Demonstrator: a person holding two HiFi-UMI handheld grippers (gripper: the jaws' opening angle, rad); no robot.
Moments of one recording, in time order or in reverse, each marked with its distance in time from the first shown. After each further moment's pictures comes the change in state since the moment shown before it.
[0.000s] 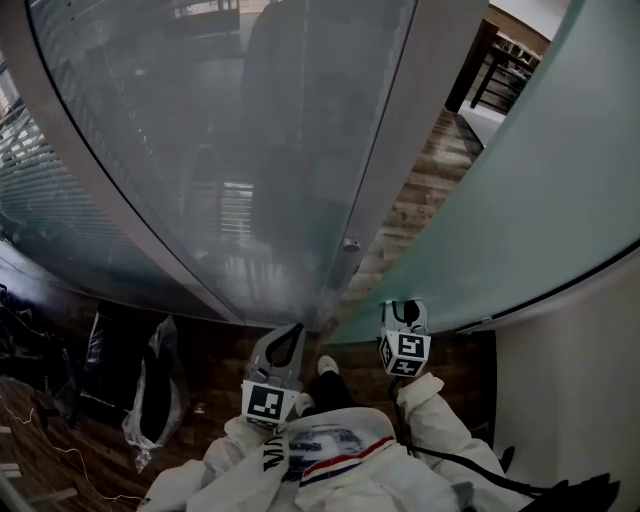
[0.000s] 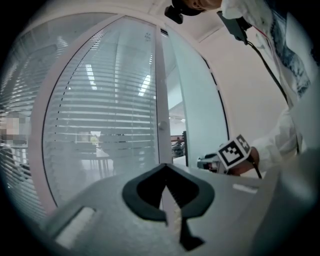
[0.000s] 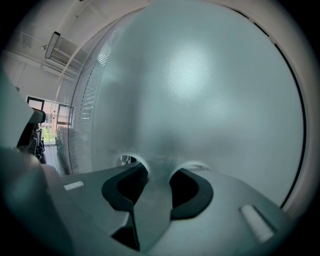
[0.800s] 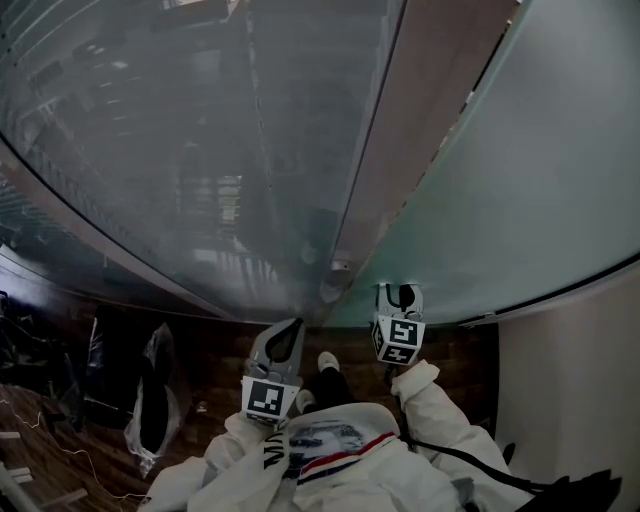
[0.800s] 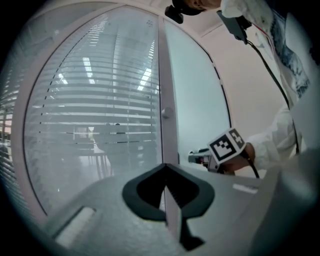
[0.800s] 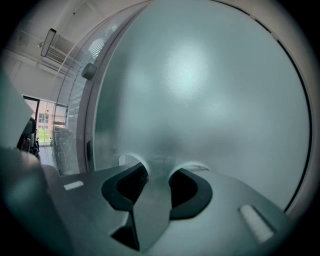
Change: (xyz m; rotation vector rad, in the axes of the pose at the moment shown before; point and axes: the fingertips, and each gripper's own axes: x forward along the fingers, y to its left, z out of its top) left arm 0.052 0.010 -0.006 -0.009 0.053 -0.016; right arm 0.059 -0.013 0.019 0.006 -0.006 -0.031
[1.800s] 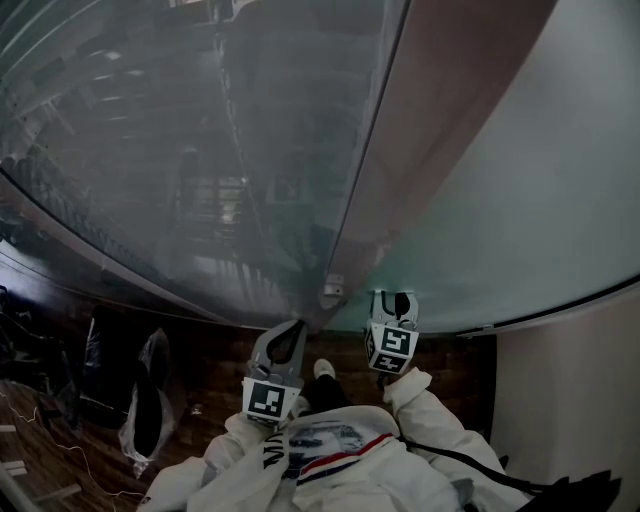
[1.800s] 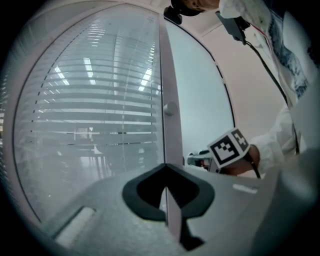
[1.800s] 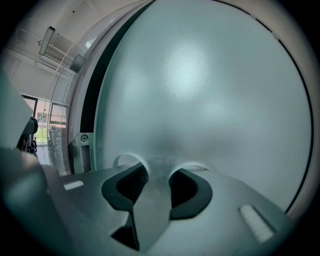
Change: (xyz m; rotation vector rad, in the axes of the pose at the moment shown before) left arm 0.033 0.005 0.003 -0.003 -0.011 0.013; right arm 0.022 -0.003 0.003 -0.001 0.004 -0.021
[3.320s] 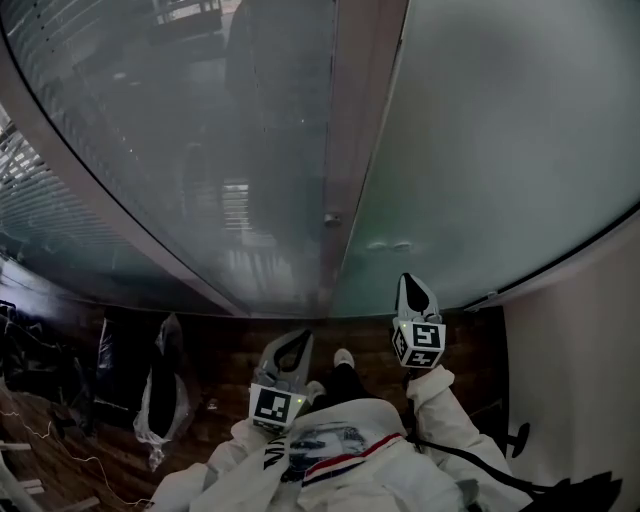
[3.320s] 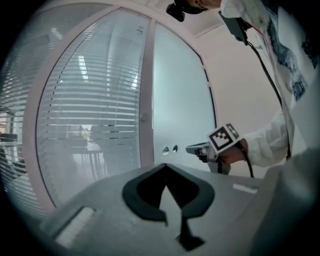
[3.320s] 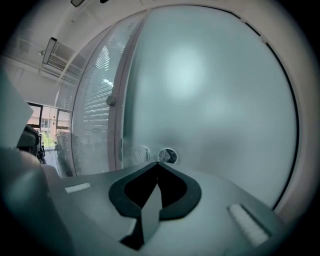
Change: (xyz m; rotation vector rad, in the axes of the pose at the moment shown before) left arm -0.103 -0.066 -0.016 0.011 0.032 -0.095; right arm -0.119 -0.014 -0.012 0.037 -0.016 0.047
